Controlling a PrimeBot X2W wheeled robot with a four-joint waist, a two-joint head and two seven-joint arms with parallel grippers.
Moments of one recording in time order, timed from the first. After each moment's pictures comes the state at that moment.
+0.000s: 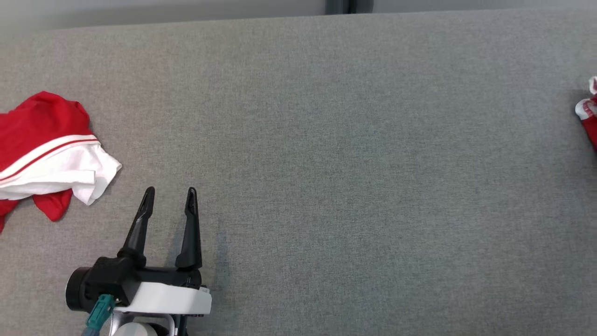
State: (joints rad) left arm -0.05 0.05 -0.12 0.03 -0.21 0.03 -0.26; right arm -0.91 -0.58 0.01 1.06 0.13 0.13 -0.22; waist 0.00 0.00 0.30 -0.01
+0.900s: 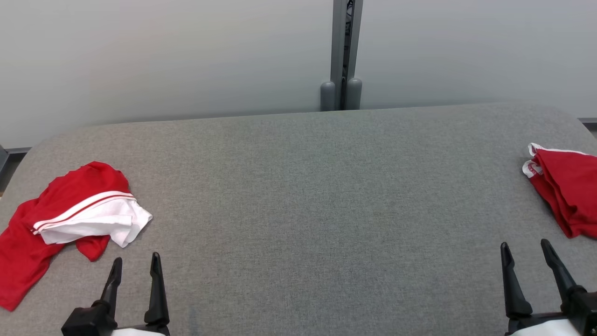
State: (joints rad) left arm 0.09 0.05 0.03 0.16 -0.22 0.00 -0.26; right arm 0.08 -0.08 -0.09 0.12 0.06 0.13 -0.26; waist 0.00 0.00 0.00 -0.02
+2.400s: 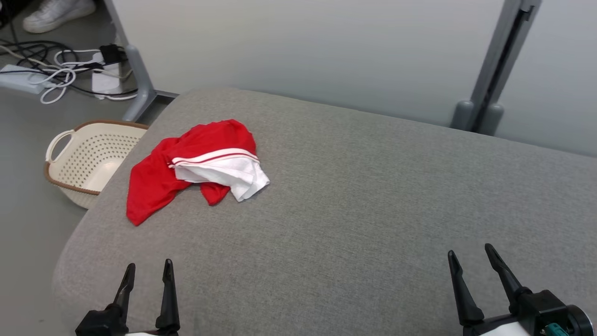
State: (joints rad) left arm 0.10 0.05 -0.02 0.20 -0.22 0.00 -0.26; right arm 0.07 -0.05 0.05 0.15 0.07 0.13 -0.26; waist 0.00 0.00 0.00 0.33
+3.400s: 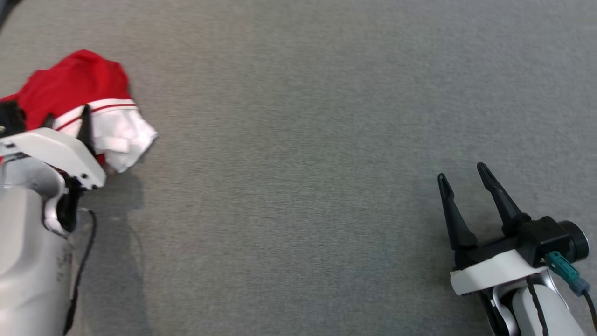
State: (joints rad) left arm -0.65 0.25 0.02 0.66 -0.40 -0.02 0.14; right arm -0.19 -0.12 0.15 0.16 0.12 0.13 -0.26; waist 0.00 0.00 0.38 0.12
